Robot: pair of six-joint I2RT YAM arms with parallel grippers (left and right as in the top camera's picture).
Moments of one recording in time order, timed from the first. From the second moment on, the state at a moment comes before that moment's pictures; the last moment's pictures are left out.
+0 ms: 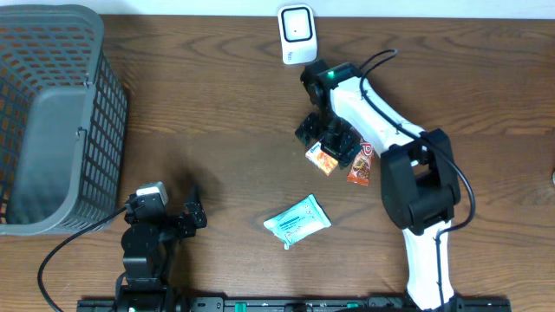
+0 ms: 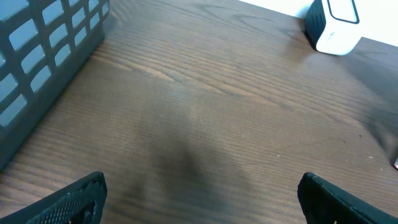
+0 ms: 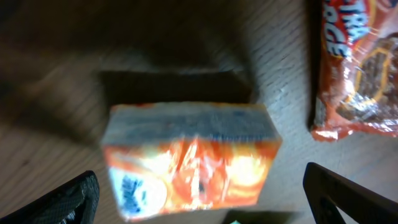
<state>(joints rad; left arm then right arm) -0.02 0.21 0.10 -0.32 0.00 -0.26 0.45 2.25 1.78 -1.26 -0.08 1.14</state>
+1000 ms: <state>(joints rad) -0.02 0.21 0.10 -0.32 0.00 -0.26 0.41 2.30 1.80 -1.43 -0.21 0.83</state>
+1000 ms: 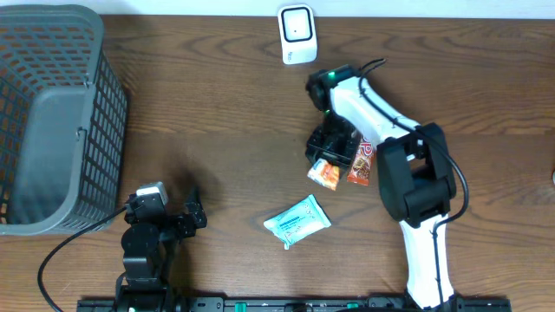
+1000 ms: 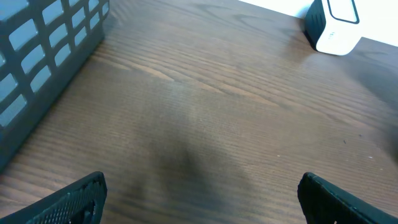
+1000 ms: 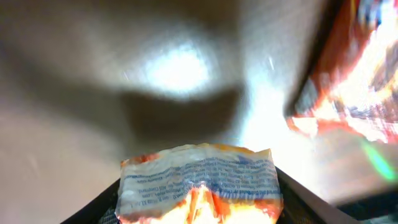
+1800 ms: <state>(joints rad) -0.02 0.21 0.10 -0.32 0.00 -0.26 0.30 2.30 1.83 -1.69 -0.51 0.33</state>
